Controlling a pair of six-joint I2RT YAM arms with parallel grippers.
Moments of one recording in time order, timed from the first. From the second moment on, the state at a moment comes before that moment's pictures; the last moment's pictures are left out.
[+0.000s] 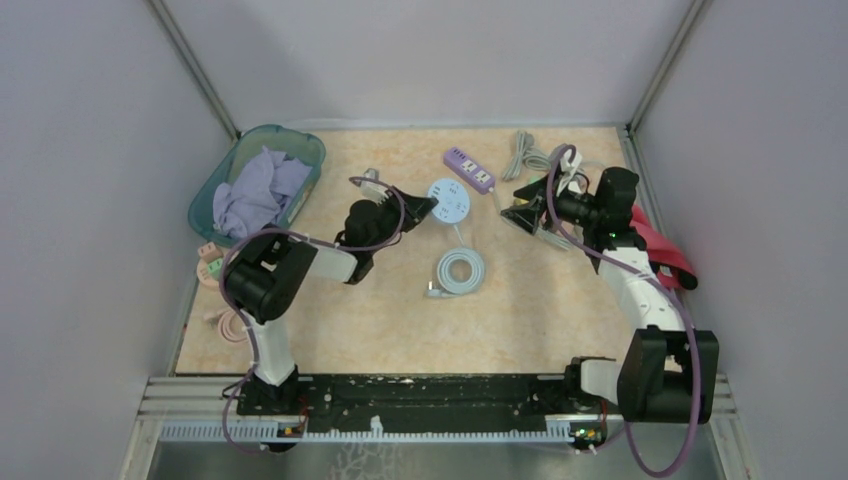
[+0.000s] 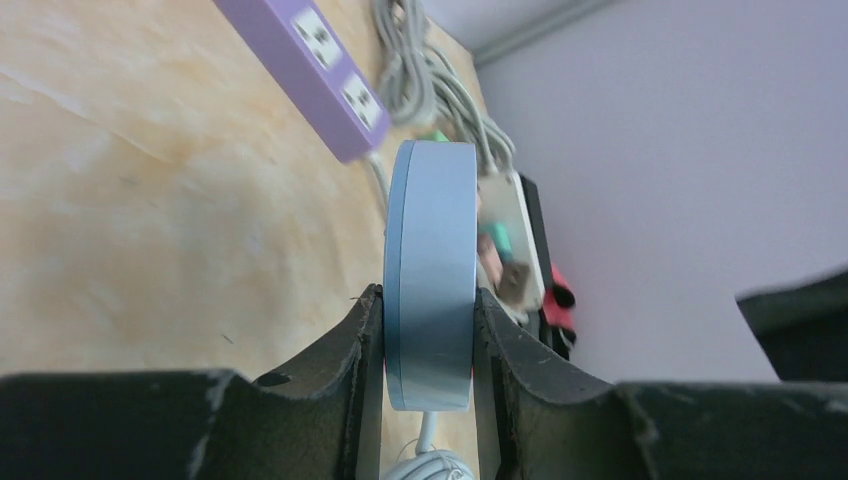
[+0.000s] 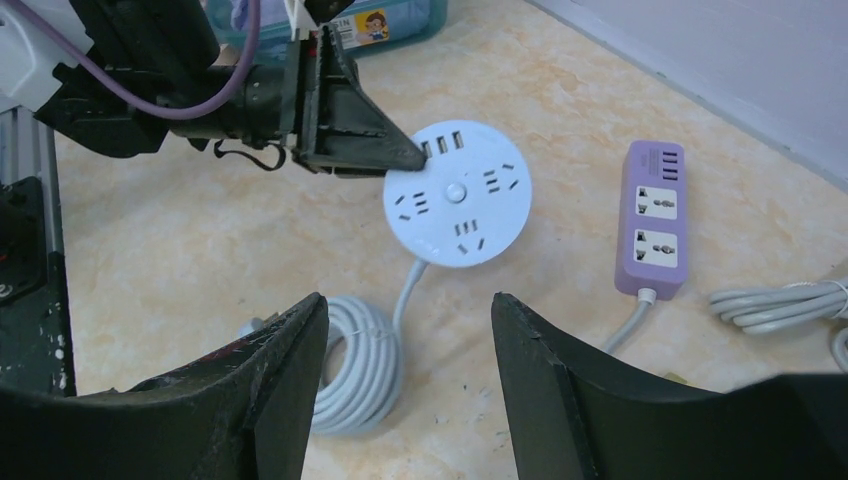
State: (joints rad) left arm -0.57 1.88 0.77 1.08 0.13 -1.00; right arm -0.04 1.21 0.79 0.21 -1.07 -0.08
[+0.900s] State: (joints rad) left arm -0.55 2.24 1.19 0.79 -0.33 -1.41; right arm -0.04 1.20 0.79 0.17 -1.07 -0.11
